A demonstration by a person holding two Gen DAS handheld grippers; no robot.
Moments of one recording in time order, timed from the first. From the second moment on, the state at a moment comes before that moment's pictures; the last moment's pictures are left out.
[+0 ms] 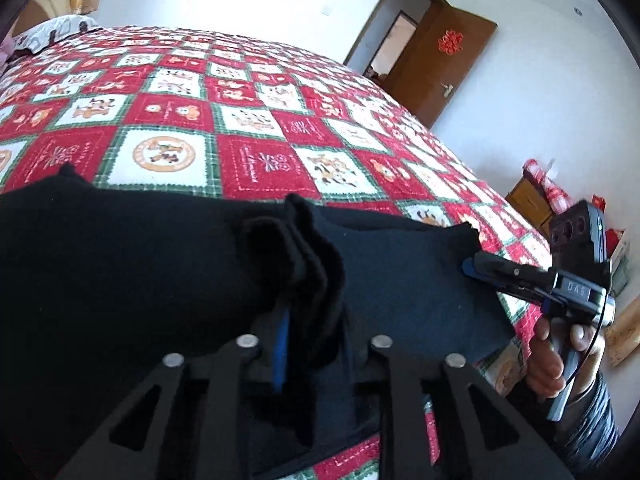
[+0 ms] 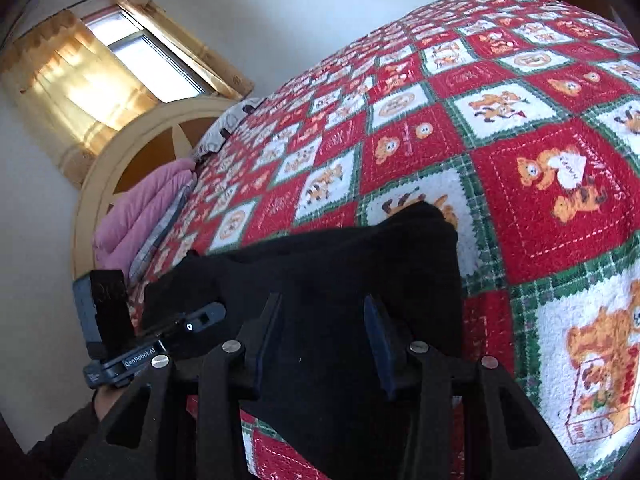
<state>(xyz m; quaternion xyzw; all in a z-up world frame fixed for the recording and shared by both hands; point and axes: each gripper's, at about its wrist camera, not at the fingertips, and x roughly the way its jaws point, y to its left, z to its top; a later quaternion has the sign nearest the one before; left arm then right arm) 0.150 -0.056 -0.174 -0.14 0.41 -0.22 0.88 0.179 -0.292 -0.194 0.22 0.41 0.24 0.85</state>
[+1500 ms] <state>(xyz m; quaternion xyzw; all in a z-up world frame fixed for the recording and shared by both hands) 0.091 0.237 -0.194 -0.20 0.36 0.02 0.91 0.151 -0.221 -0.190 0.10 0.40 0.31 0.86</state>
